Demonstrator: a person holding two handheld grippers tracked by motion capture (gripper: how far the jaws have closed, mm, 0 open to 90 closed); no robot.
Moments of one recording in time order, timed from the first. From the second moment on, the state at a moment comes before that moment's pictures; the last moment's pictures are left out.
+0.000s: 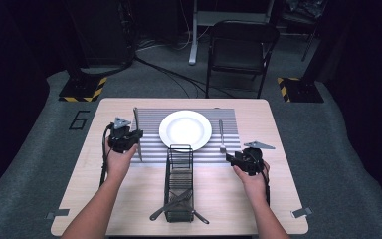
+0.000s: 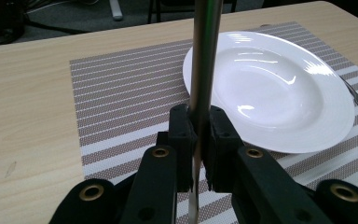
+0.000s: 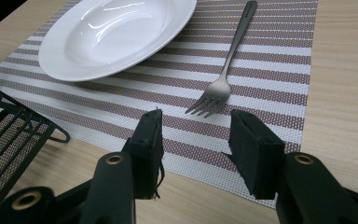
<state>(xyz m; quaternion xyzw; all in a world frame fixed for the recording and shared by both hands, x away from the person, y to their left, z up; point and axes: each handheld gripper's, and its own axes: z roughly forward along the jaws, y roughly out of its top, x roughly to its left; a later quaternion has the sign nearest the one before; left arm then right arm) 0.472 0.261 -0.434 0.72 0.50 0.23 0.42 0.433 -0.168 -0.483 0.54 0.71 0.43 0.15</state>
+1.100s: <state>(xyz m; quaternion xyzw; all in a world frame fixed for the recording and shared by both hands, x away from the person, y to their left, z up) 0.514 0.257 -0.473 0.69 0.55 0.23 0.42 0.436 -0.176 -0.483 0.55 0.70 0.44 0.15</state>
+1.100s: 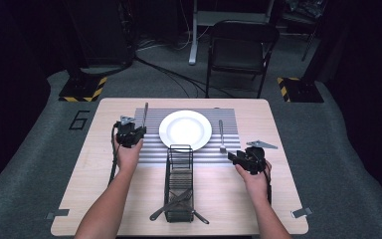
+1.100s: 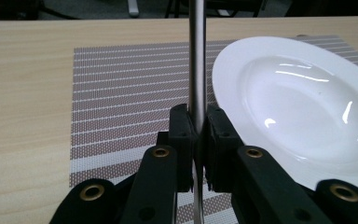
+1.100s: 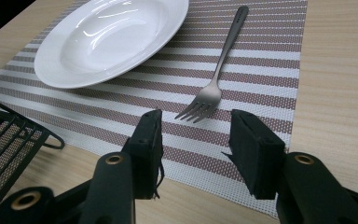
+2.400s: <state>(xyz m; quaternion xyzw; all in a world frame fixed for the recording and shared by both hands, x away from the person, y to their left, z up) 0.571 0.229 -0.486 0.63 0.68 0.20 0.33 0.436 -0.179 -0.482 0.54 0.69 0.45 0.14</state>
